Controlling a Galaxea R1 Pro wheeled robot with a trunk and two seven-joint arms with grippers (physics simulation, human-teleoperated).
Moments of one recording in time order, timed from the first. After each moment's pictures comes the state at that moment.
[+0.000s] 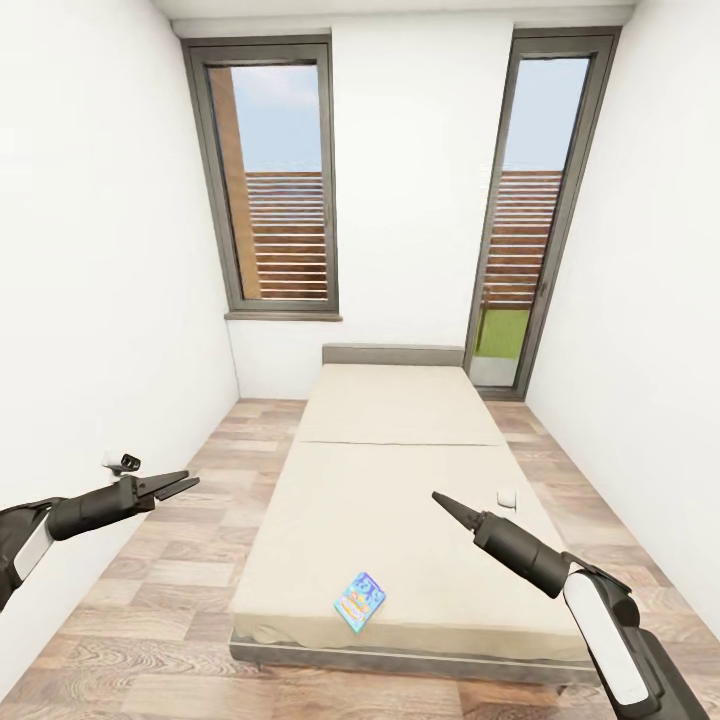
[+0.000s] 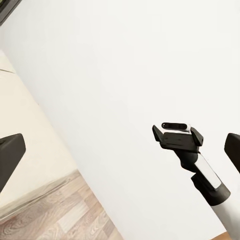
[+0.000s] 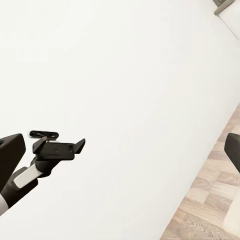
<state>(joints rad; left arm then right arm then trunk) -0.78 0.51 0.02 -0.55 0.42 0.62 -1.57 -0.29 -0.13 -0.06 -1.36 -0.75 0.60 0.82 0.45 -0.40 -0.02</state>
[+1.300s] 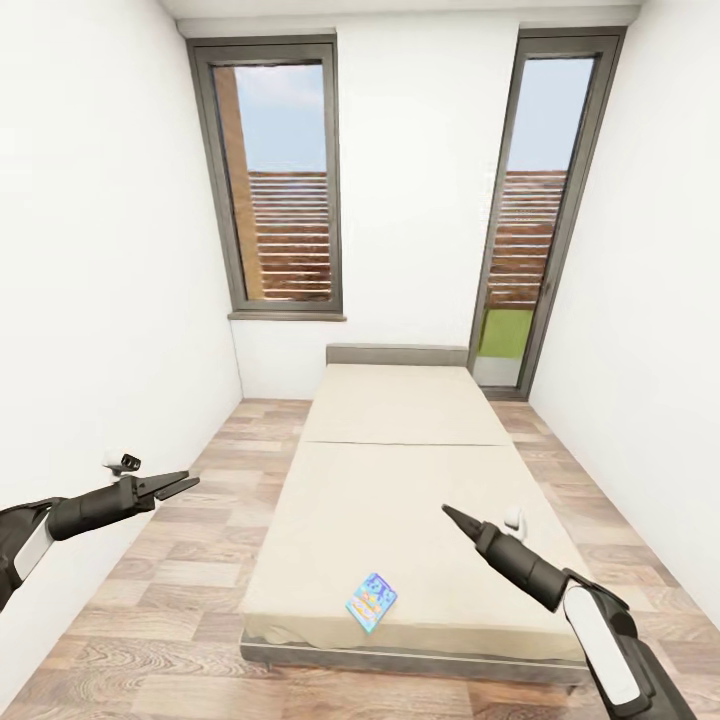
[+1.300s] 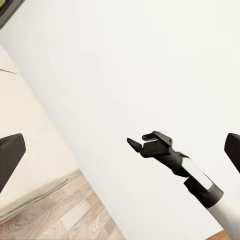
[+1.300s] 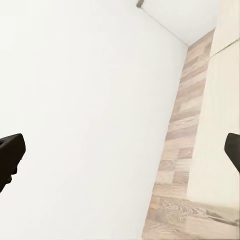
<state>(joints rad) -0.78 0.51 0.02 -0.55 0.42 0.62 -1.57 -0.30 -0.12 -0.12 -1.19 -0.76 0.61 0.63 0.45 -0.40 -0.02</state>
